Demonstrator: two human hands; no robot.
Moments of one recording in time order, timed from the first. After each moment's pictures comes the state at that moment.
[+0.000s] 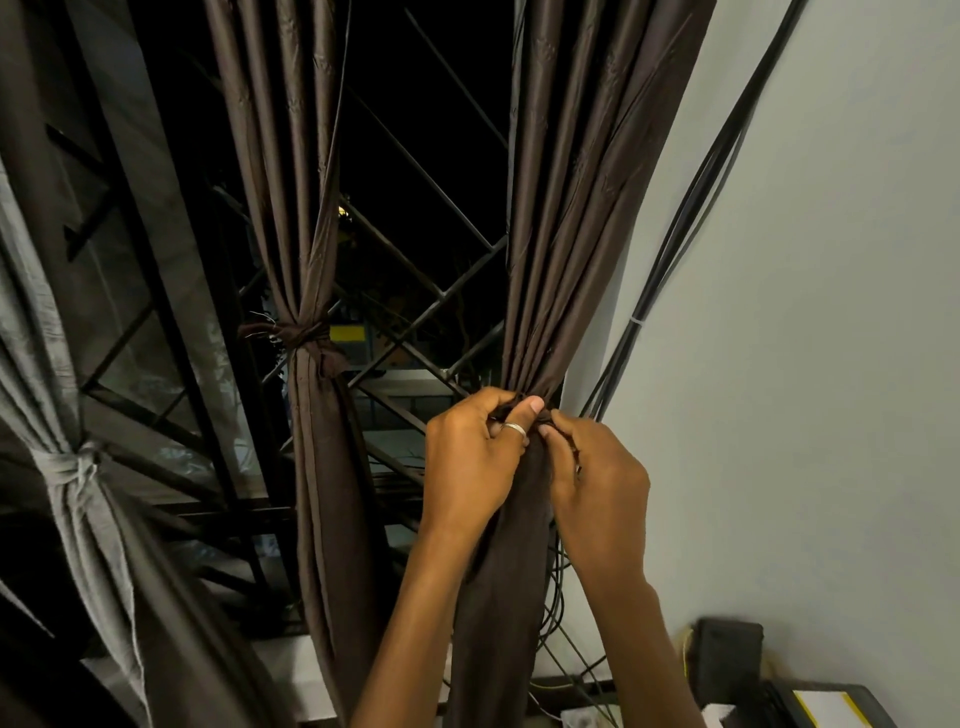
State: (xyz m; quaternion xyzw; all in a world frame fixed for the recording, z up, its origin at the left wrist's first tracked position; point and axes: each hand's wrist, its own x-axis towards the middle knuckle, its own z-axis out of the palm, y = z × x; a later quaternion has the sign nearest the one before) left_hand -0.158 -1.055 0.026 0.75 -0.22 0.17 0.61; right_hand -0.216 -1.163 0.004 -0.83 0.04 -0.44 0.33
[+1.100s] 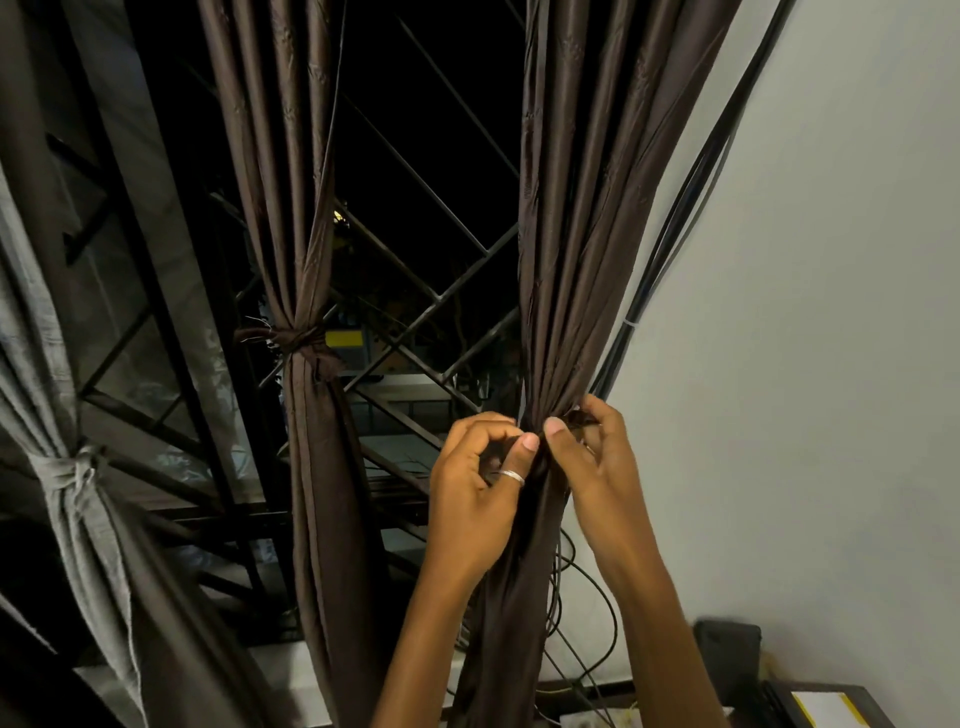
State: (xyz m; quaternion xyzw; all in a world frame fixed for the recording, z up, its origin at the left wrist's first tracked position) left_hand -0.183 -1.054 0.000 0.67 -0.25 0.15 0.68; right_hand -0.221 -1.181 0.007 -0.70 0.02 -0.28 0.65
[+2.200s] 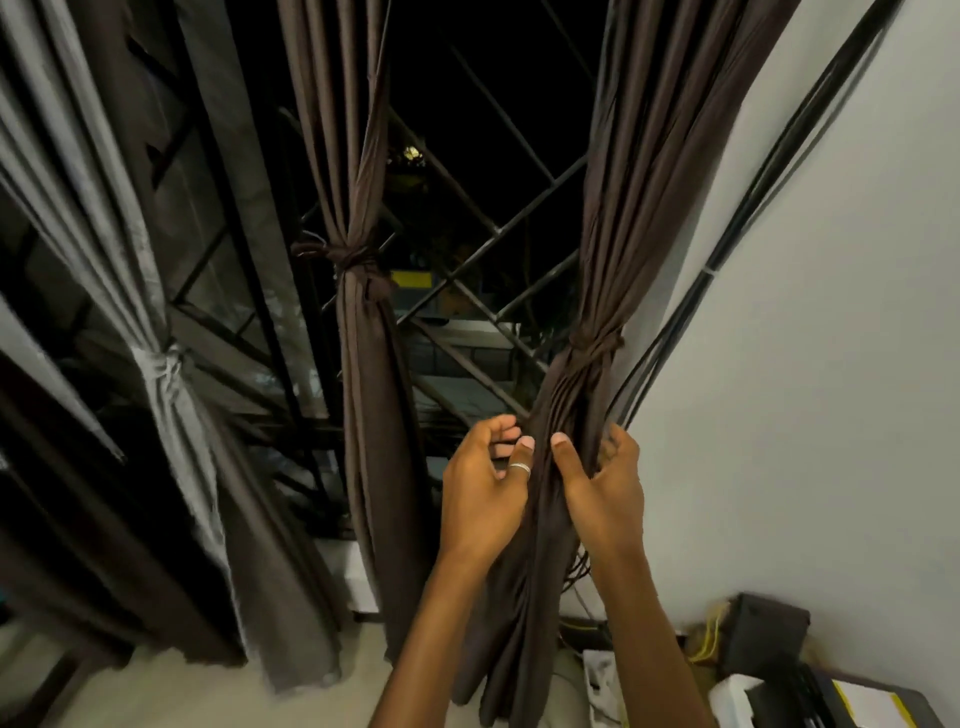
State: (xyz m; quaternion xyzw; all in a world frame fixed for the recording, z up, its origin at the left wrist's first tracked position) left_hand -0.194 -1.049 -0.061 0.76 -0.07 0.08 0.64; right_hand -0.213 -1.169 -0.064 -0.75 0.20 -0.22 0.60
